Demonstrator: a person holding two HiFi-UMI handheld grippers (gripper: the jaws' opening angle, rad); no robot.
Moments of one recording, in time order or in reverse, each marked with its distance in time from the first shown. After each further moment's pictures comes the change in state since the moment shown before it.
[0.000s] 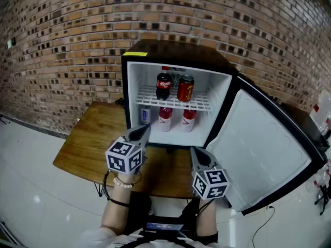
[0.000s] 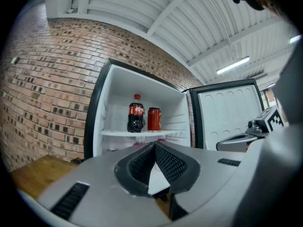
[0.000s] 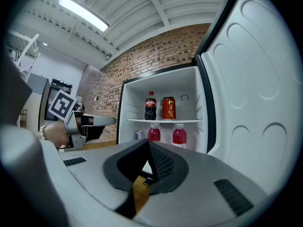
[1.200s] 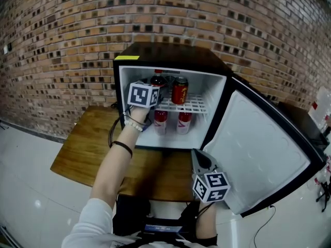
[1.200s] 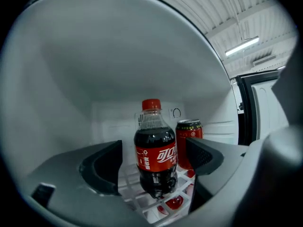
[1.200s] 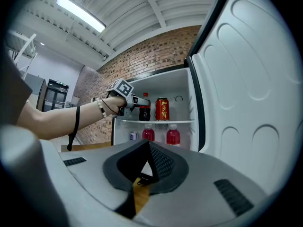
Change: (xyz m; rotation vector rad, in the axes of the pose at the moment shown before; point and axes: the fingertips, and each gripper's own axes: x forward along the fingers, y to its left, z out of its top) left arm 0.186 0.073 0.089 0.098 0.148 0.091; right arm -0.004 -0.022 0.002 0.014 -0.011 -0.032
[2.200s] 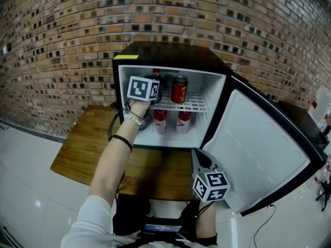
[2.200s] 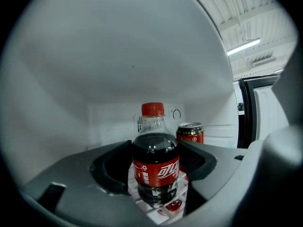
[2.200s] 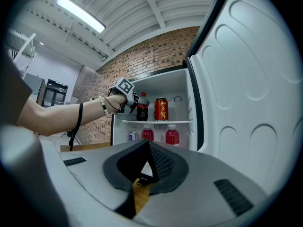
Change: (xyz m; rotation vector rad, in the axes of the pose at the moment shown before) left arm 0.005 0.000 0.010 -0.007 0.034 -0.022; right arm -0.003 -0.002 0.000 0.002 -0.008 -0.011
